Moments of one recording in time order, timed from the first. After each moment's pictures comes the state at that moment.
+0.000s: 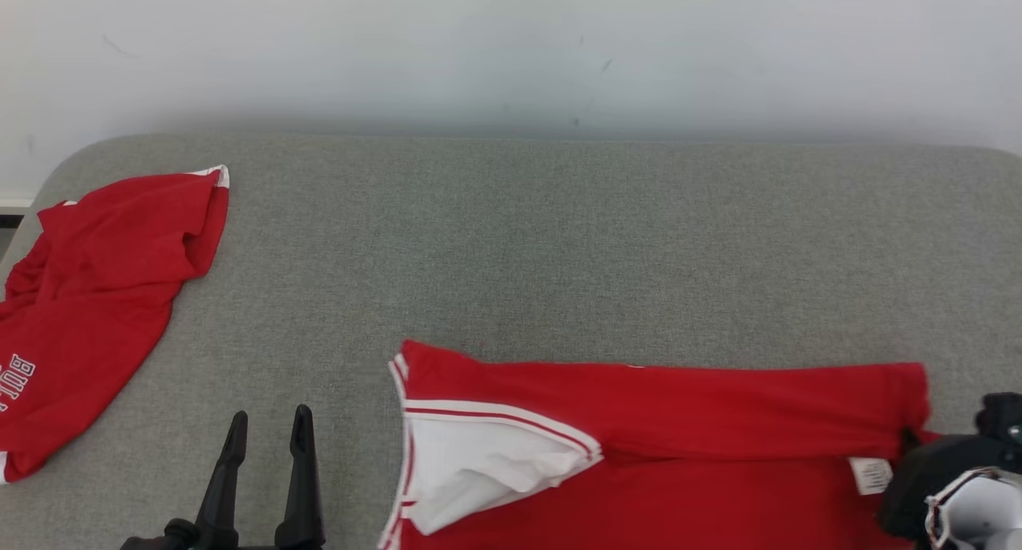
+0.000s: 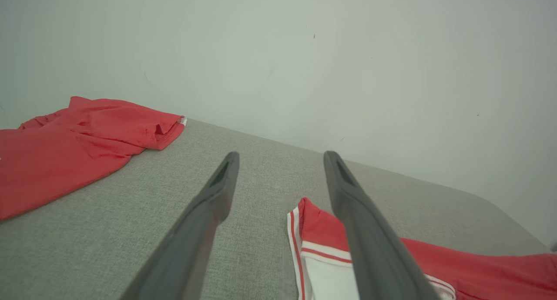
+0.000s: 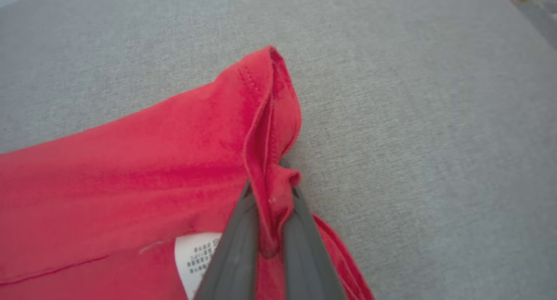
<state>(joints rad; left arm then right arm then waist) 0.06 0.05 -0.05 -0.01 -0.37 -0.13 -0.26 -0.19 -0.05 -0.40 0.34 0.07 0.13 0.43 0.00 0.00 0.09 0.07</state>
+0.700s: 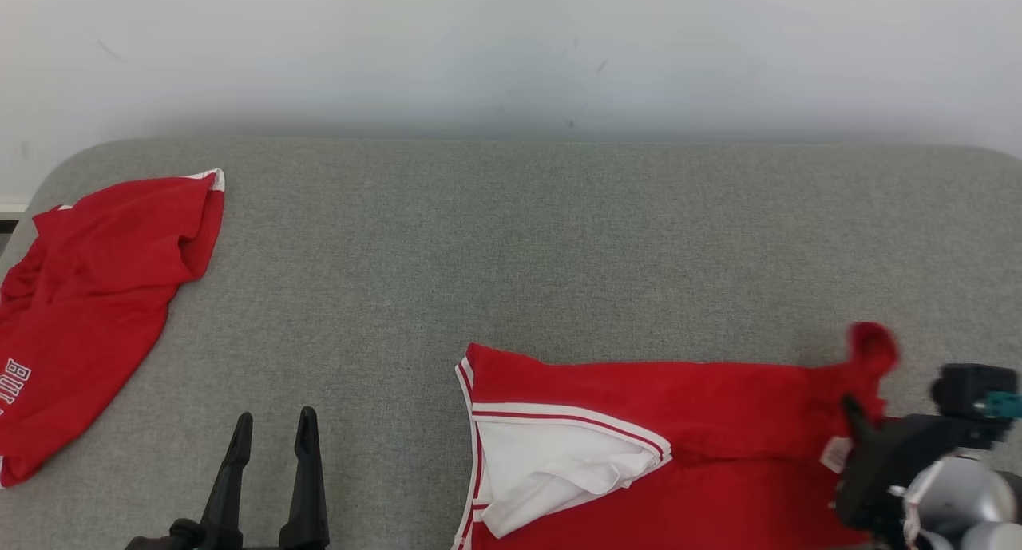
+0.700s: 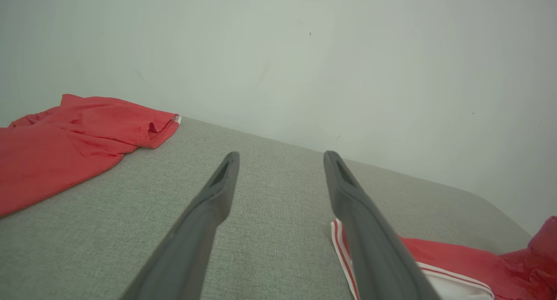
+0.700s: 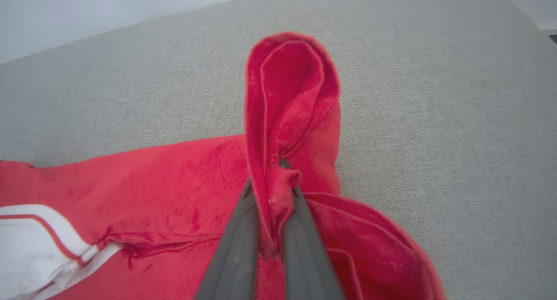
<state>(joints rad) 0.06 0.05 -0.06 -0.01 -0.37 -0.13 -0.26 -0.10 -0.05 -0.27 0.02 0.18 0.13 0.58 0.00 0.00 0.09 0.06</state>
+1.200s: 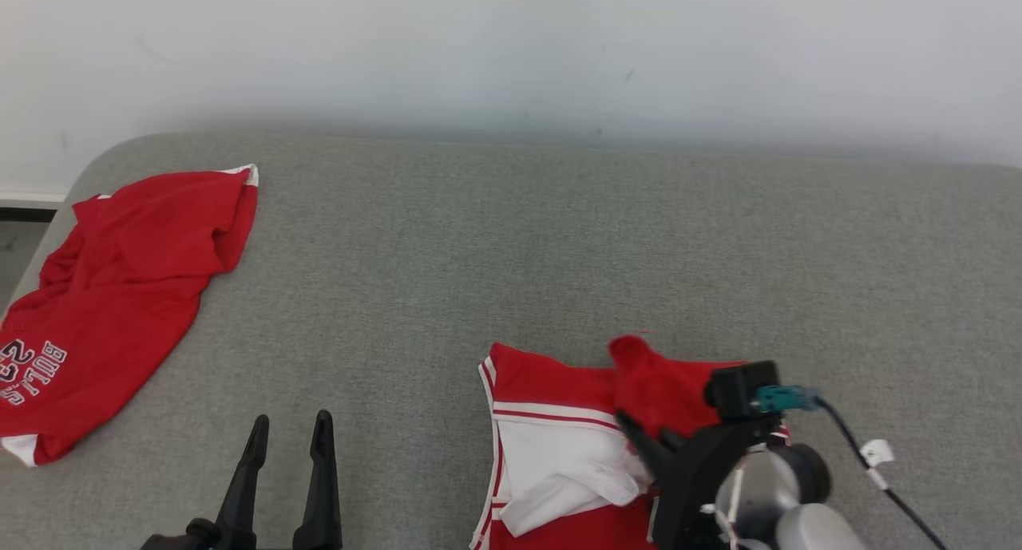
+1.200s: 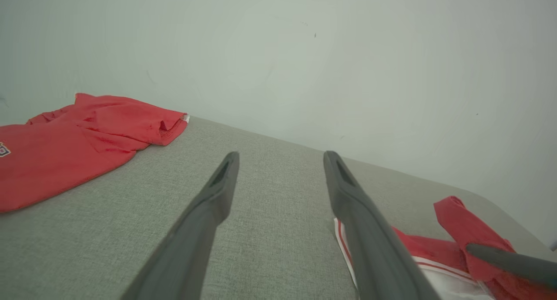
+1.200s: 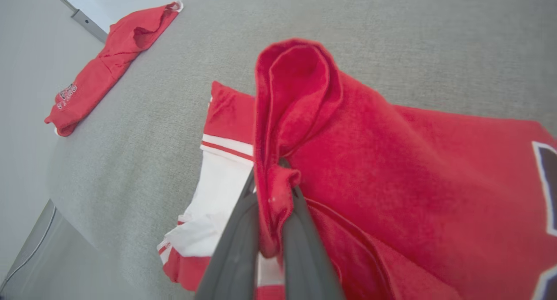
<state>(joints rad) 0.06 0.06 -0.08 0.01 -0.37 -0.13 -0.26 -0.17 -0.05 0.22 0.13 0.40 0.13 0.51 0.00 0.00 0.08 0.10</state>
